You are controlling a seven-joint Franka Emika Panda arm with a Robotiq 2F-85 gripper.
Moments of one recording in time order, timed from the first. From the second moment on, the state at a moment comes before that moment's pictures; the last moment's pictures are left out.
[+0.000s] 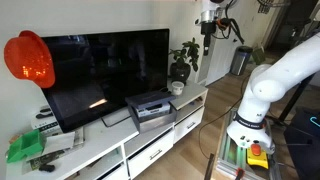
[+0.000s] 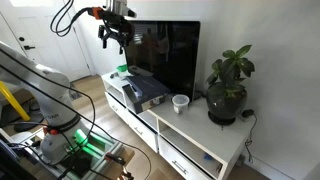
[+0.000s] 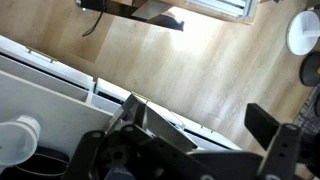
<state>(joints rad) -0.02 -0.63 -0.36 -2.33 -0.01 1.51 -0.48</state>
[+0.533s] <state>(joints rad) -0.10 -0.51 -0.37 -2.35 -0.09 1.82 -0.47</state>
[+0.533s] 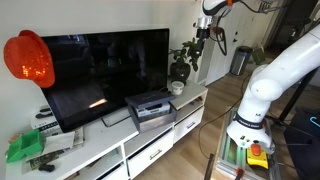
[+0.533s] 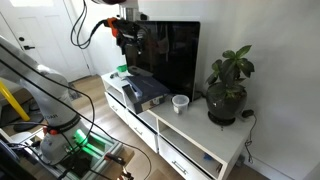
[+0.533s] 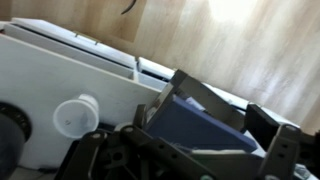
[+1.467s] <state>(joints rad) -0.22 -0.08 -0.45 -2.38 0.05 2.43 -0.50</state>
